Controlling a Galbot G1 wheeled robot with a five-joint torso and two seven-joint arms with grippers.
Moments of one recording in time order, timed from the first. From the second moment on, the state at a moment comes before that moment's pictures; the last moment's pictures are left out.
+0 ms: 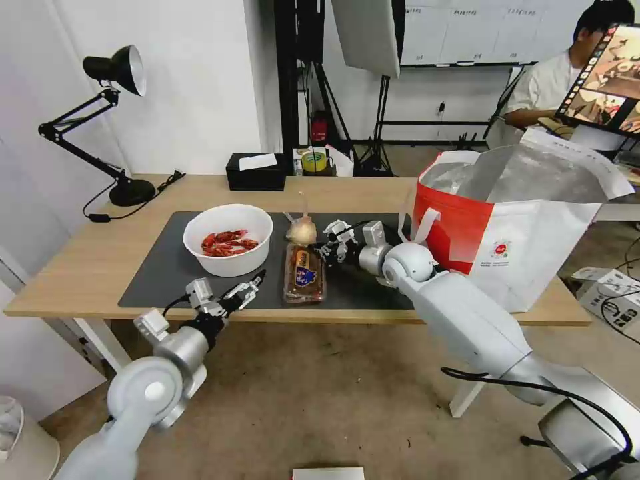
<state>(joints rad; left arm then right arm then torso) 1.23 -1.06 -0.39 -2.02 -1.29 0.30 -0.19 -0.34 1.16 -0.28 1.26 0.67 -0.39 -0.35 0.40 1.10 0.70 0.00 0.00</state>
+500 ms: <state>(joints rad) 1.16 -1.06 -0.33 -1.96 -1.30 0.30 -0.20 -0.33 1.15 -0.28 1.27 0.68 -0.39 -0.35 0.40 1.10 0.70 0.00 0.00</state>
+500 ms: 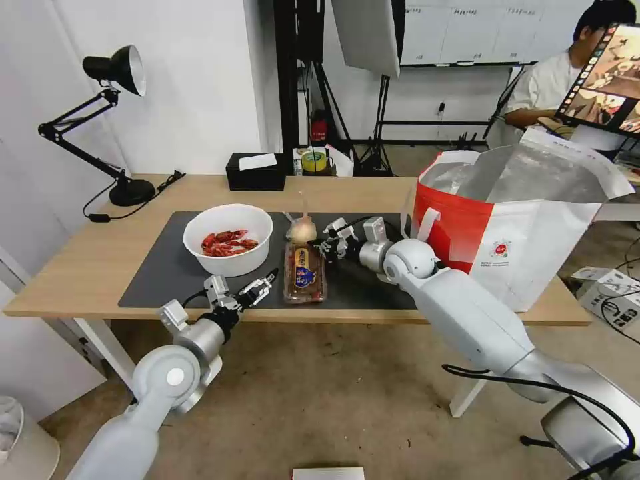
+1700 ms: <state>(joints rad) 1.04 -1.05 -0.23 -1.87 -1.36 0.39 -0.23 -0.33 1.14 -0.28 1.30 0.71 -0.39 -0.35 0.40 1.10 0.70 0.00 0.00</state>
